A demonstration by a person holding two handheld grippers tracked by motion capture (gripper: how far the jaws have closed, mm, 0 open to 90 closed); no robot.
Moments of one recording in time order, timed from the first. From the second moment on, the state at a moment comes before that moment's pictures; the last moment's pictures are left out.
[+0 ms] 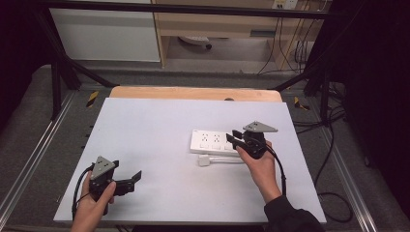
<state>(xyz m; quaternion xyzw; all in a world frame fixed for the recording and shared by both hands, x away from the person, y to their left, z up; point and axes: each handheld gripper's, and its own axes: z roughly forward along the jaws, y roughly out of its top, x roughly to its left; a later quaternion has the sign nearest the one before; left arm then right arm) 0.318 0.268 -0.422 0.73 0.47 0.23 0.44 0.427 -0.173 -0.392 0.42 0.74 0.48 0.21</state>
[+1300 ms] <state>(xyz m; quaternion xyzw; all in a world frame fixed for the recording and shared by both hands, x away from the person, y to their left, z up) 0.319 0.267 -0.422 0.73 0.47 0.23 0.43 0.425 -0.159 -0.413 0.41 0.76 0.46 0.19</state>
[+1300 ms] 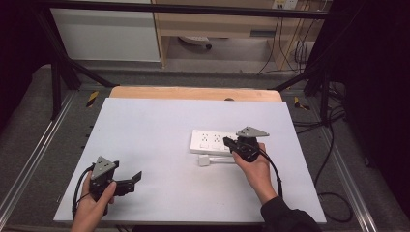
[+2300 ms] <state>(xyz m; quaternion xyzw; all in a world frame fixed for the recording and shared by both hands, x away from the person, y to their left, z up) 0.319 0.267 -0.423 0.73 0.47 0.23 0.43 0.434 -0.142 -0.436 0.40 0.77 0.45 0.20</state>
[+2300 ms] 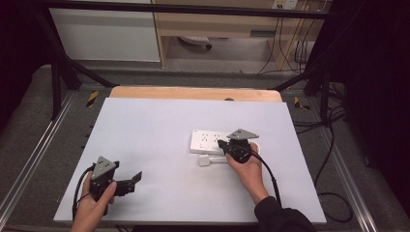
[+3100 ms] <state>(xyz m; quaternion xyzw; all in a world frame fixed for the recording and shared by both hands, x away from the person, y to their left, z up) 0.319 0.267 -0.423 0.74 0.47 0.22 0.43 0.437 -0.141 -0.442 0.40 0.78 0.44 0.20</state>
